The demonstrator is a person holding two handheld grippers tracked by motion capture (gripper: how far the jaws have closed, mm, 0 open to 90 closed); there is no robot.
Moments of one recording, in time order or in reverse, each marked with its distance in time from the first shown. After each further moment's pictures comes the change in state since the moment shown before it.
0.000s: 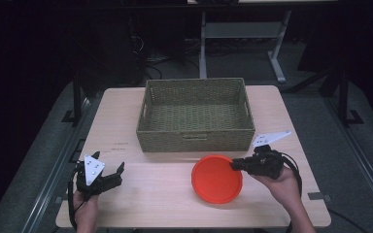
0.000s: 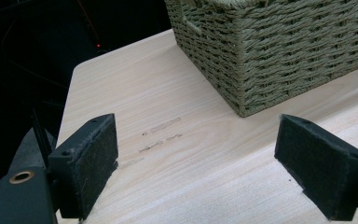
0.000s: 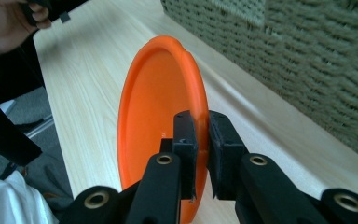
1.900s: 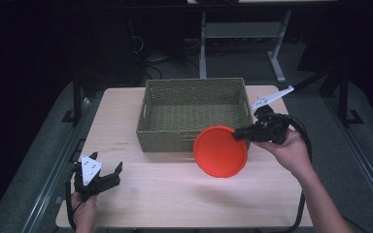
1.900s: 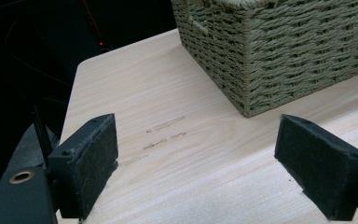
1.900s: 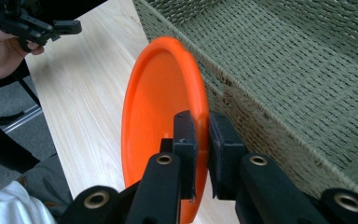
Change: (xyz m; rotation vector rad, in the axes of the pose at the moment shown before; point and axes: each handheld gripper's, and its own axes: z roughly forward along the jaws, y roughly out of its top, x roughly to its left) left arm 0.005 -0.002 -0.002 -0.003 0.010 -0.024; right arm 0.004 0.099 -0.042 0.089 -0.080 -0.045
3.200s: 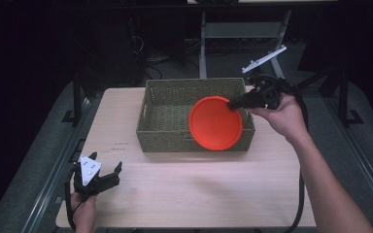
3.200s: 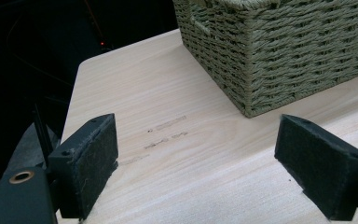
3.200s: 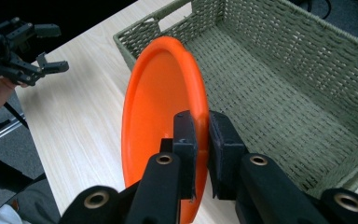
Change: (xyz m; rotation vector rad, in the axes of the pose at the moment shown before) left arm 0.001 0.000 0.000 0.002 0.001 -0.006; right arm -0.013 0.079 -0.017 0.020 -0.053 -0.006
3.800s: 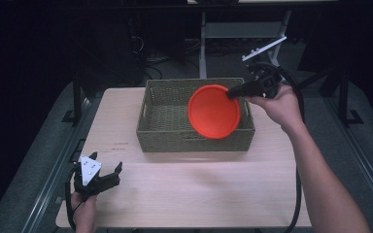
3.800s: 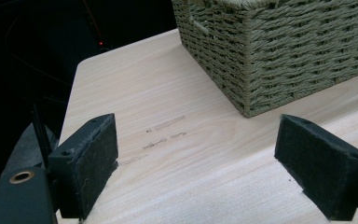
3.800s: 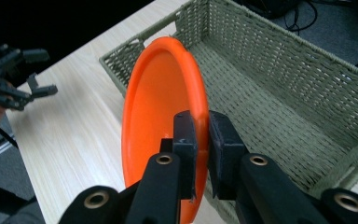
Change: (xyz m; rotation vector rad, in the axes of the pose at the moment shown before) left arm 0.000 0.000 0.000 0.005 -0.004 0.008; right arm -0.017 0.018 0.001 -0.037 -0.017 0.047
